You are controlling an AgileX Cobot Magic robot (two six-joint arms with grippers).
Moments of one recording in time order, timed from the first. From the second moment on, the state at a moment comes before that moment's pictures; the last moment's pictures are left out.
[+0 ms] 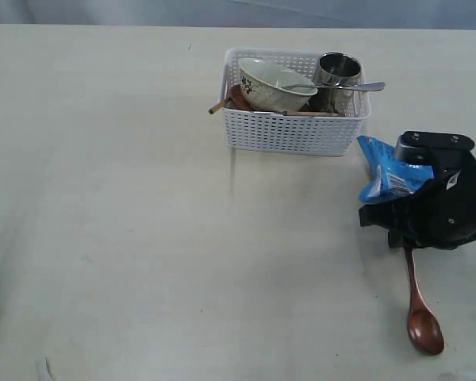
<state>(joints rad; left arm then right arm) -0.06 0.00 0.00 -0.03 0.19 -0.13 0.22 1.58 -0.51 0.20 0.35 0.00</state>
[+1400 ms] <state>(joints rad) -0.06 0.00 0.00 -0.03 0.19 -0.13 0.22 1.11 -0.65 0.20 0.71 -0.04</state>
